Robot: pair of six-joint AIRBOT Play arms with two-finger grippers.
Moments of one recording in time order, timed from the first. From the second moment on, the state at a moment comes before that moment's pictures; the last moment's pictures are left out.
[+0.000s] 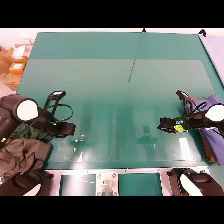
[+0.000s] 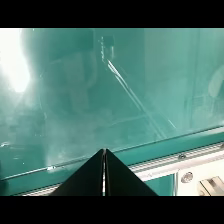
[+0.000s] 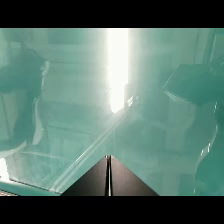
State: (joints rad) left arm -0.41 -0.88 0.83 1.36 -1.42 -1.84; right arm -0.04 -0.81 0.63 -1.16 1.26 1.56
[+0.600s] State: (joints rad) left arm -0.36 -0.89 0.83 1.91 -1.48 -1.91; right arm -0.03 -0.81 0.63 -1.16 1.26 1.56
